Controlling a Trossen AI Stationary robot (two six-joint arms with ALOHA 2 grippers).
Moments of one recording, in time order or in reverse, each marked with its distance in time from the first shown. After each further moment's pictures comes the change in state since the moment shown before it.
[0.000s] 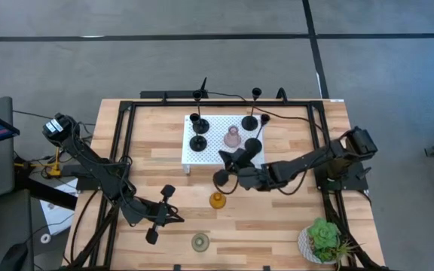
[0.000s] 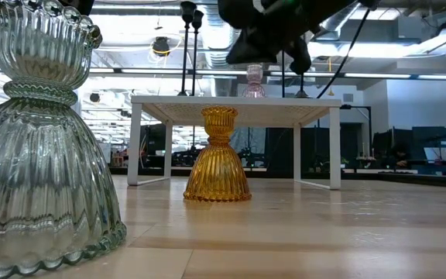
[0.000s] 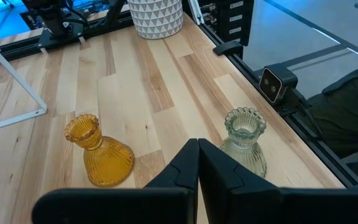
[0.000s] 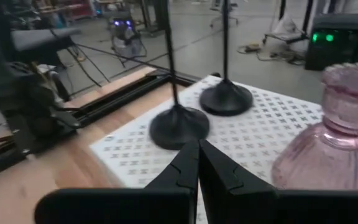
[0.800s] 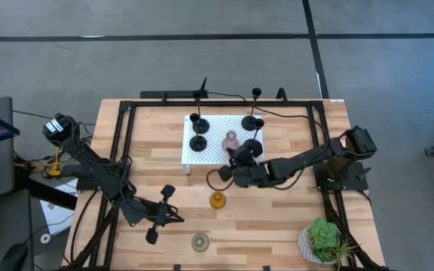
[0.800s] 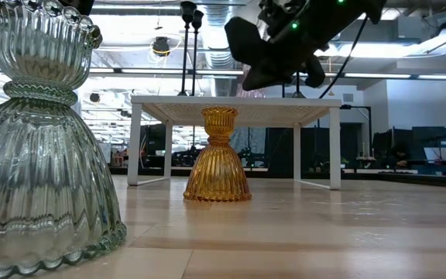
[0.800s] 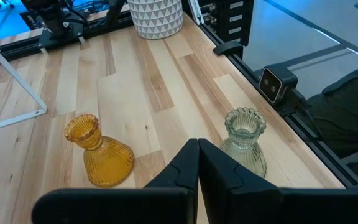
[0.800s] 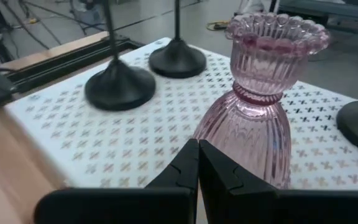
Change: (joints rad) left arm 0.000 0.000 0.000 0.000 0.000 0.000; right arm -0.047 0.000 0.000 -0.278 0.030 0.134
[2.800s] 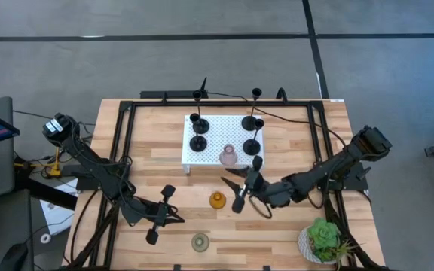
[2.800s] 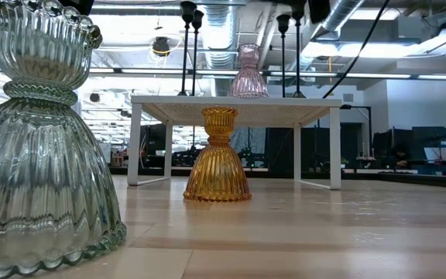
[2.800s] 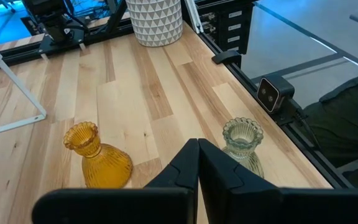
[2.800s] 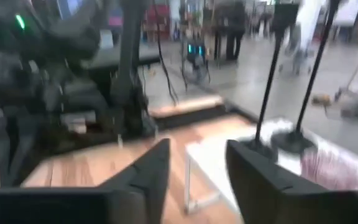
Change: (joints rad) left arm 0.000 0.000 0.001 0.030 0.001 0.000; right arm 0.249 -0.135 -0.092 0.466 -0.082 -0.460
